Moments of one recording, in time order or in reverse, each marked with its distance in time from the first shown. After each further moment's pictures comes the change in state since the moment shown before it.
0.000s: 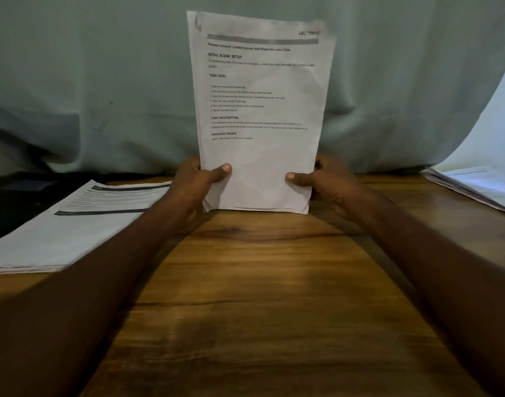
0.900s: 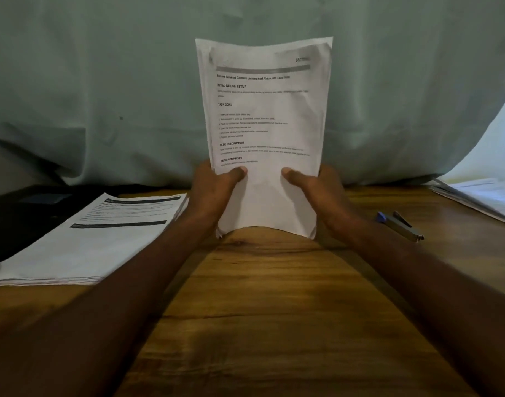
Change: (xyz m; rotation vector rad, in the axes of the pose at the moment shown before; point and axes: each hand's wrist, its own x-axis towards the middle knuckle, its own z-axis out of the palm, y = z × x) left_hand -0.013 0.016 0.023 0.171 0.148 0.246; right_hand -0.021 -0.018 0.038 0.033 0.141 -0.167
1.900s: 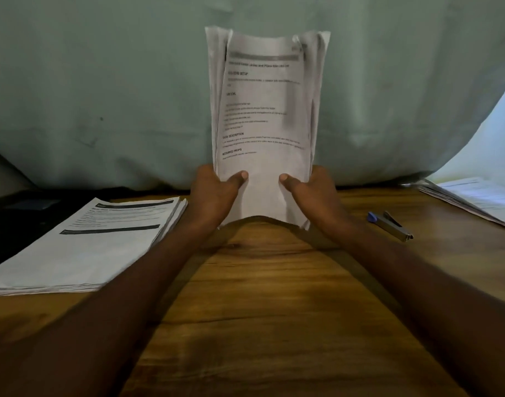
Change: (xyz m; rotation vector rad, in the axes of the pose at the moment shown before) left_hand 0.000 0.001 0.006 0.229 0.011 0.000; right_hand 0.002 0.004 0.000 -0.247 0.083 -0.030
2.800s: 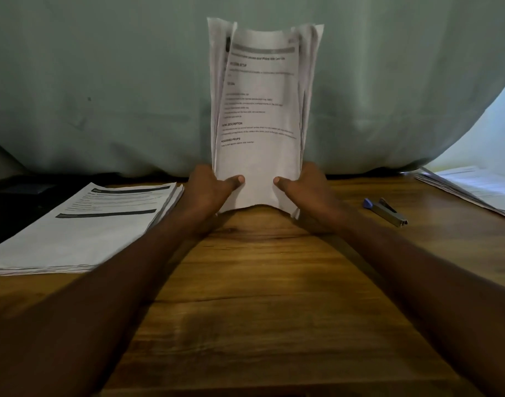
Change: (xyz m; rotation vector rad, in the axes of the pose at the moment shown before) left_hand -0.006 -0.013 -0.004 0.108 -0.114 -0.112; right_hand -0.001 0.013 0.002 -0.179 -0.093 0.065
